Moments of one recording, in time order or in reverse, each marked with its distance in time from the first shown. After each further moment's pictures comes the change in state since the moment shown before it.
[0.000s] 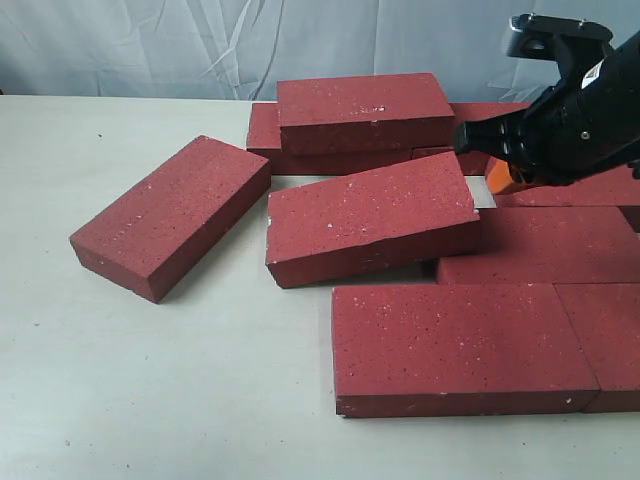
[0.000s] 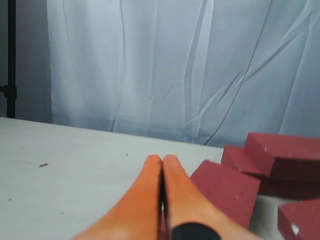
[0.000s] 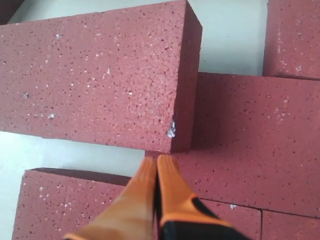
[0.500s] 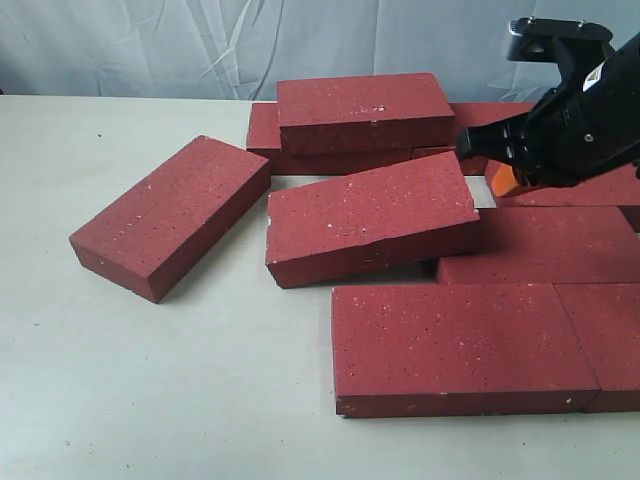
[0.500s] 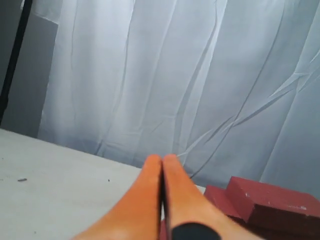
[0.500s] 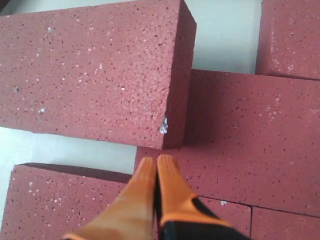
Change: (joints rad) left arm 0.000 -0.002 0.000 -0.143 -0.107 -0.001; right arm 0.000 0.000 0.000 -0.030 0.010 -0.005
